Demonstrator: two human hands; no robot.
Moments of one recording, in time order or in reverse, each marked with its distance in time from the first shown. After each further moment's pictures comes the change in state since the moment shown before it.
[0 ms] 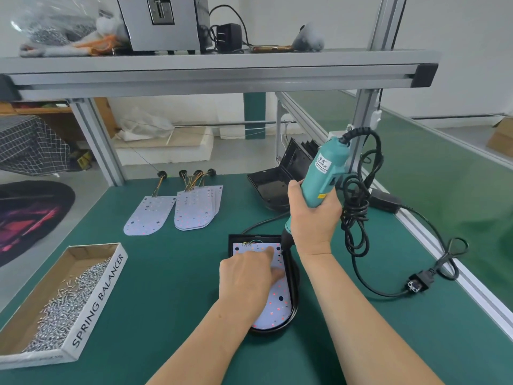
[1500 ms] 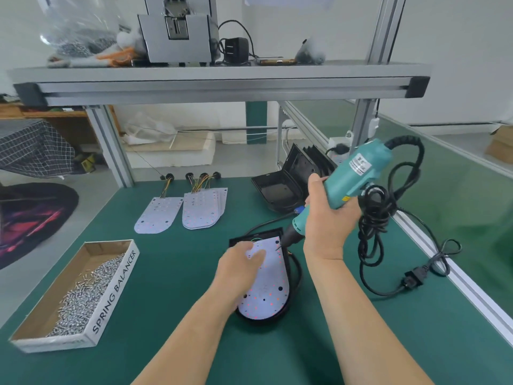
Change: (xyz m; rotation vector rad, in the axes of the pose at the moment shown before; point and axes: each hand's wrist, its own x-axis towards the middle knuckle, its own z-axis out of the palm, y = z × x) left_hand -0.016 -0.024 -0.020 -0.929 -0.179 -0.339; right_hand -0.012 -0.055 -0.011 0.213 0.118 0.155
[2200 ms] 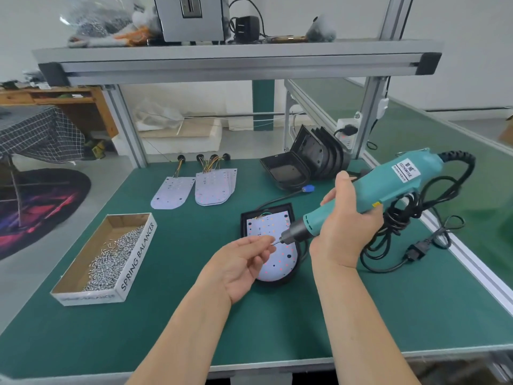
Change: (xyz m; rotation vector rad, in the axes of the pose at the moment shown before) left_hand -0.053 -0.014 -0.017 -1.066 -0.174 -0.270; right_hand -0.055 -0.039 -0.023 0.210 0.158 0.134
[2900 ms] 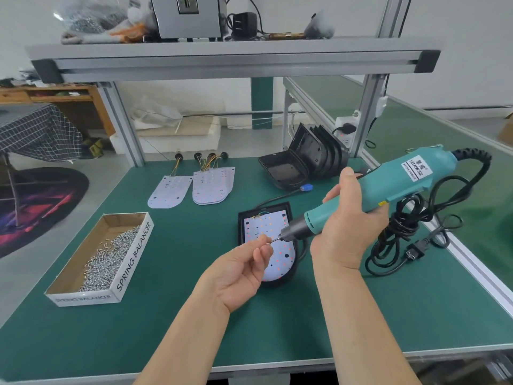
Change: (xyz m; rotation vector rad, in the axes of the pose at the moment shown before) left_hand -0.006 -0.006 -0.003 -0.341 -0.072 -0.158; right_hand -0.003 -0.011 -0.001 0.025 -0.013 -0.025
